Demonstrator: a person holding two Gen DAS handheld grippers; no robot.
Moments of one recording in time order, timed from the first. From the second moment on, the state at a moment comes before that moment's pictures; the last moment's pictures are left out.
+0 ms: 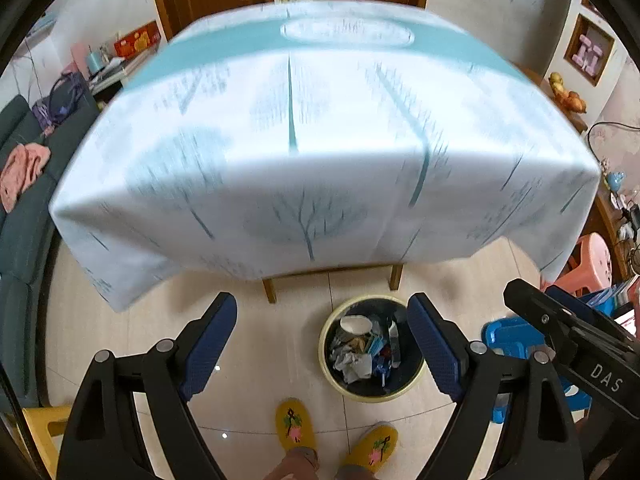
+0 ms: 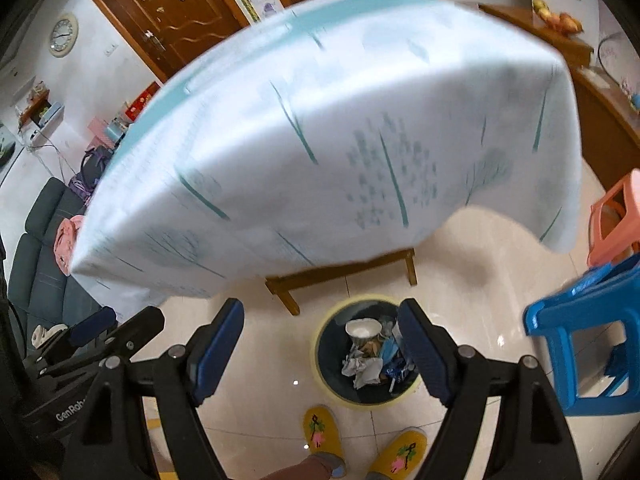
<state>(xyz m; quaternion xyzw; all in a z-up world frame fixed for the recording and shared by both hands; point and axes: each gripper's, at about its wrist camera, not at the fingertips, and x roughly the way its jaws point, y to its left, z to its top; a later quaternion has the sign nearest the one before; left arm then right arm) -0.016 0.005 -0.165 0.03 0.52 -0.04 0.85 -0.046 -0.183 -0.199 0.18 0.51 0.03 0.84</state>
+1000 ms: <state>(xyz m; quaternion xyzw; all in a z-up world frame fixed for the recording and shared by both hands) 0.003 -0.001 -0.005 0.00 0.46 0.00 0.89 -0.014 -0.166 -0.014 0.10 0.46 0.07 0.88</state>
